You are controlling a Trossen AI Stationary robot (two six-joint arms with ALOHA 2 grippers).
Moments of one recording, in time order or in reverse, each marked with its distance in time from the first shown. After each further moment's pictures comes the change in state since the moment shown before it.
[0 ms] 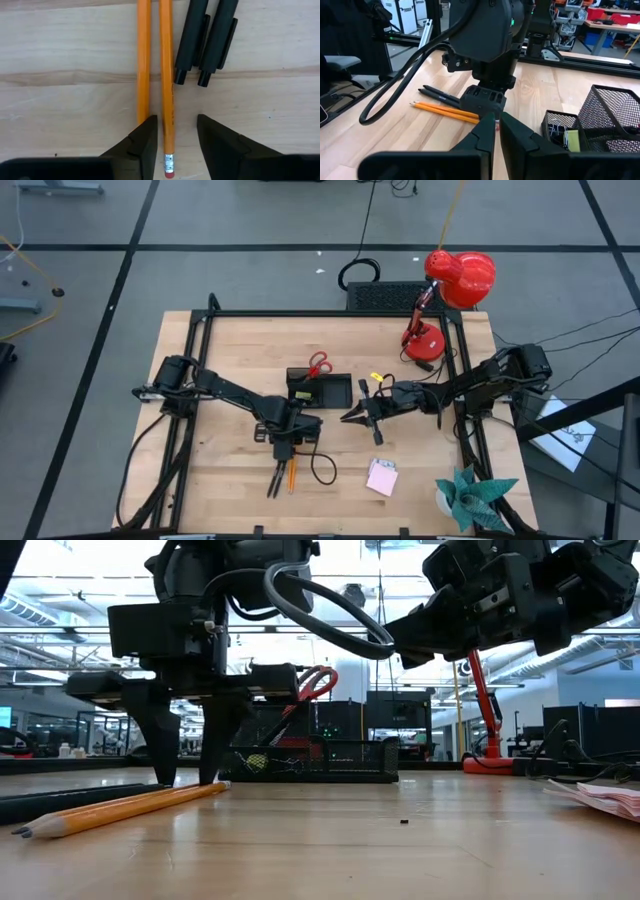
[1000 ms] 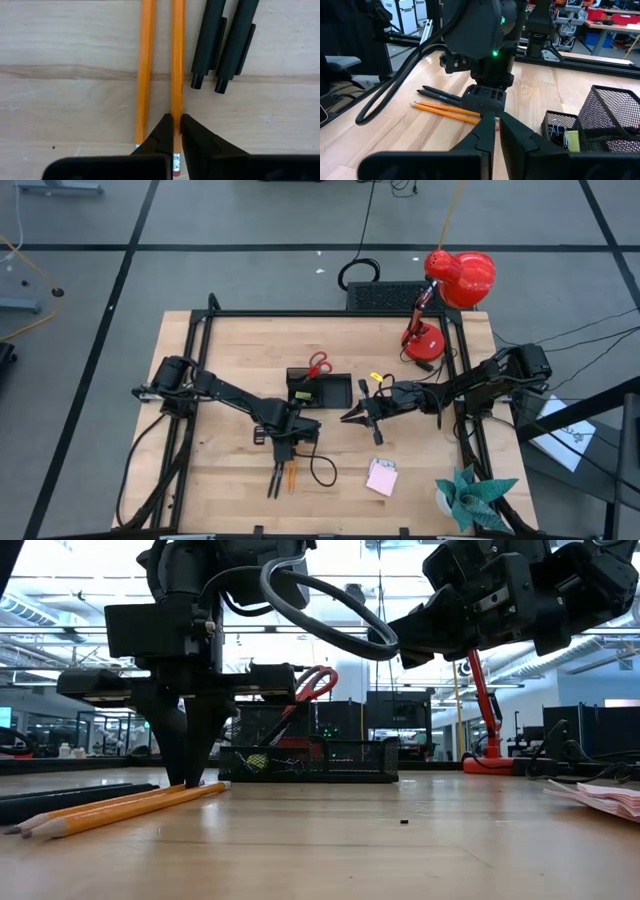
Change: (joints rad) left arm -0.012 -0.044 -0.005 -0.007 -0.057 -0.067; right arm 0.000 0.000 0.000 0.001 0.000 0.000
